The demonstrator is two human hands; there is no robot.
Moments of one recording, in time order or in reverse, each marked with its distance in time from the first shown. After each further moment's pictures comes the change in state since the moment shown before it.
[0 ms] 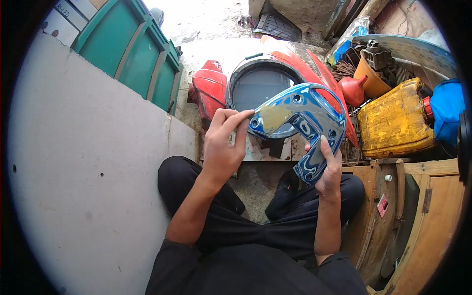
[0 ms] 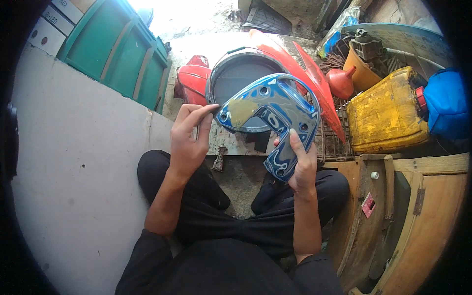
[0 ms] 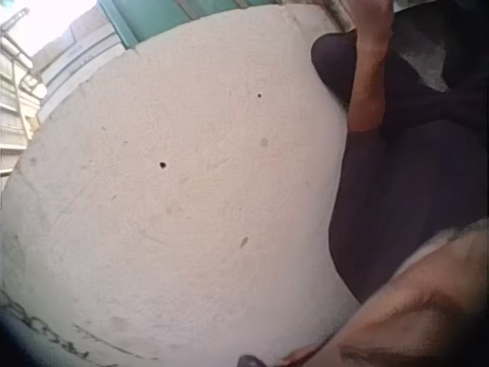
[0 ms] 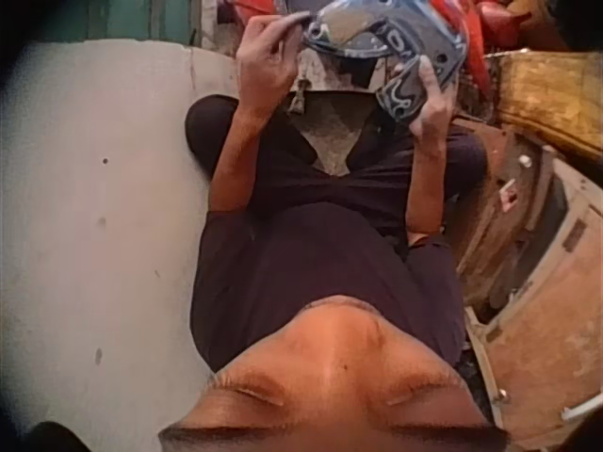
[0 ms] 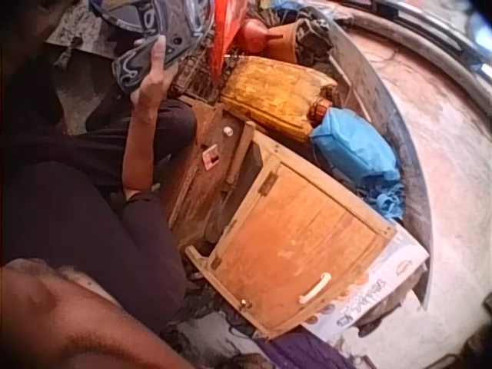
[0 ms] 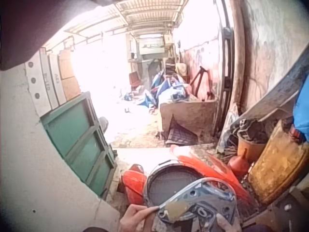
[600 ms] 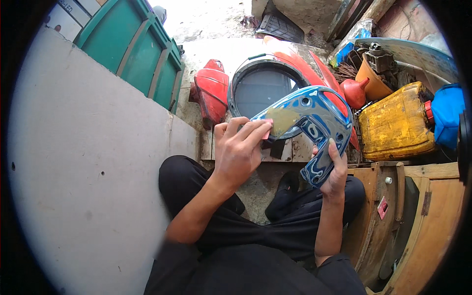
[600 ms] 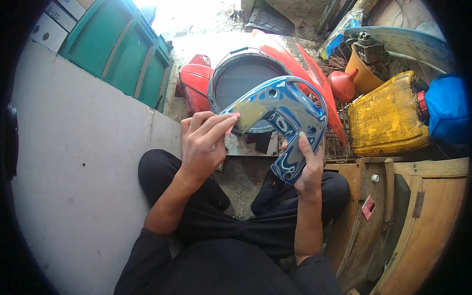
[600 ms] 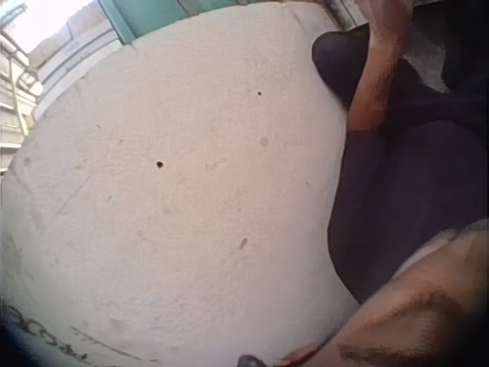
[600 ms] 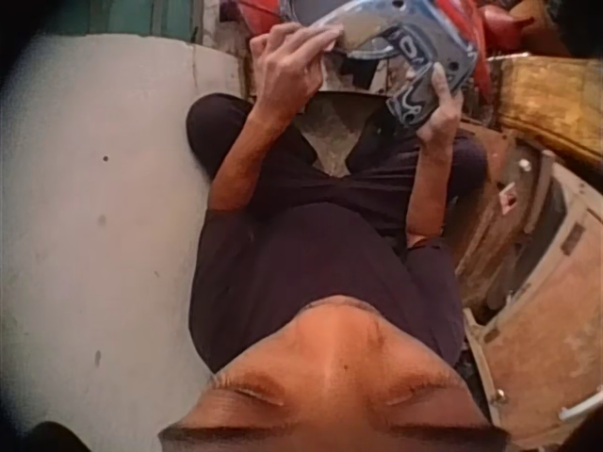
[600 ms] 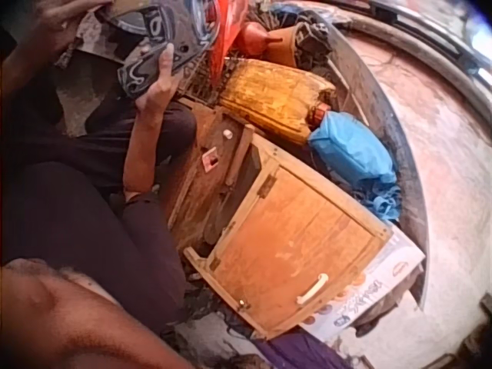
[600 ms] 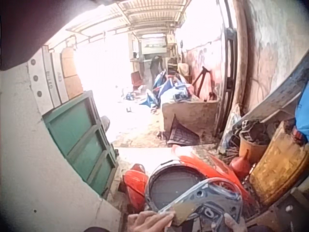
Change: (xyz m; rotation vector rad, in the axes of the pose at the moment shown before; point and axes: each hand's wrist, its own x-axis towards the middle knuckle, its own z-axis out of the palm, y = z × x) left_hand -0.006 0.009 0.009 0.301 -0.042 0.265; right_hand 0.002 -0.001 -0.012 0.086 -0.059 0.013
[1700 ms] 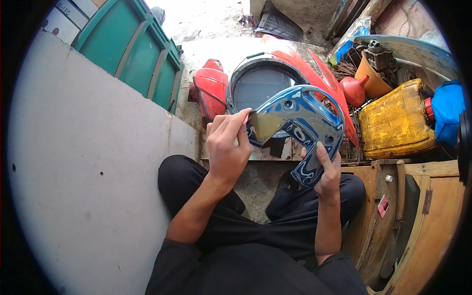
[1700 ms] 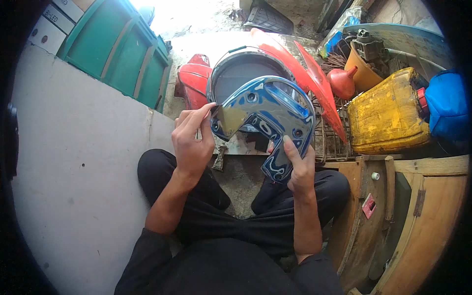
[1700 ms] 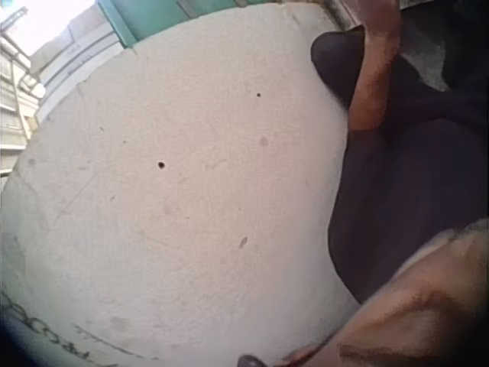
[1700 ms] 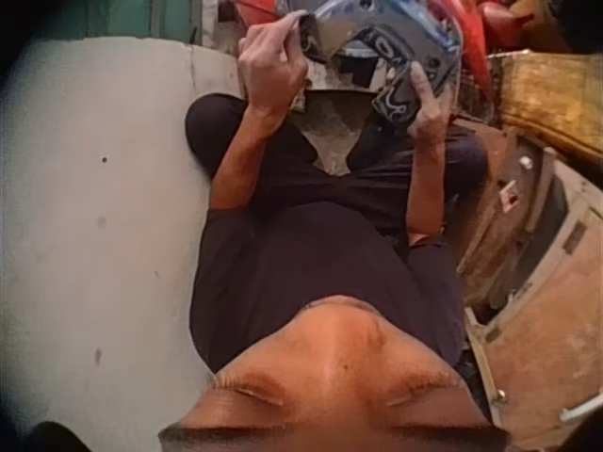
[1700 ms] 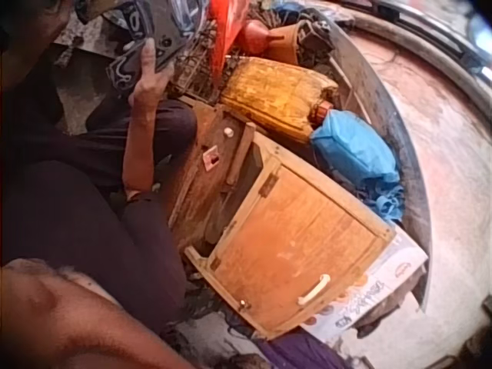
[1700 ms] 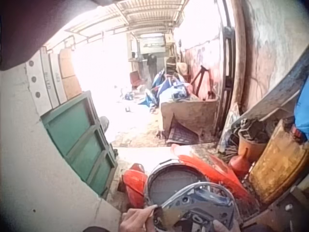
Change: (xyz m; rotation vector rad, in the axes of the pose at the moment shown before) left_hand 0.006 0.001 0.003 -0.051 0.192 -0.194; right_hand -0.009 -0.001 0.013 -0.195 -0.082 -0.053
